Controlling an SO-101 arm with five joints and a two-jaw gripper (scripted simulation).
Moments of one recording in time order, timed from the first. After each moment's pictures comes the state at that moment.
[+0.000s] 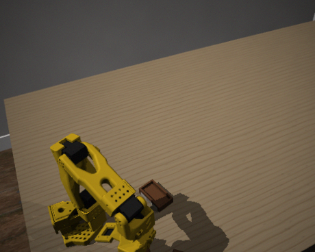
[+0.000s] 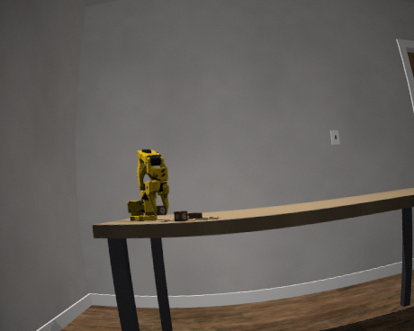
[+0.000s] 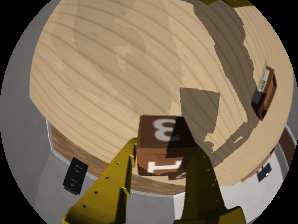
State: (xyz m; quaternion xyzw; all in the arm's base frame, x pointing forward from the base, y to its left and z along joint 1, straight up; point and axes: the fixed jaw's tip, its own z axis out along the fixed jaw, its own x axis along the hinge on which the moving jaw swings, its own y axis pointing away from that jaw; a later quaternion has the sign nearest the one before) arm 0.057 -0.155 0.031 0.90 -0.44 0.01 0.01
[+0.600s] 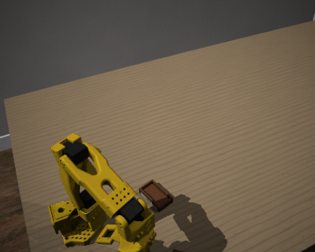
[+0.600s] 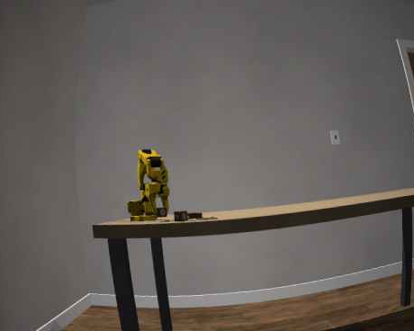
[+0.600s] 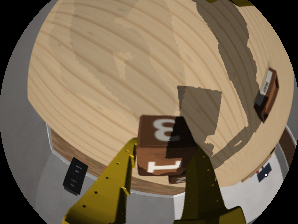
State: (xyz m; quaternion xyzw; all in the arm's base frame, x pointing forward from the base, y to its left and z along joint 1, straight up) arm 0.057 -0.155 0.025 0.90 -0.44 0.01 0.01
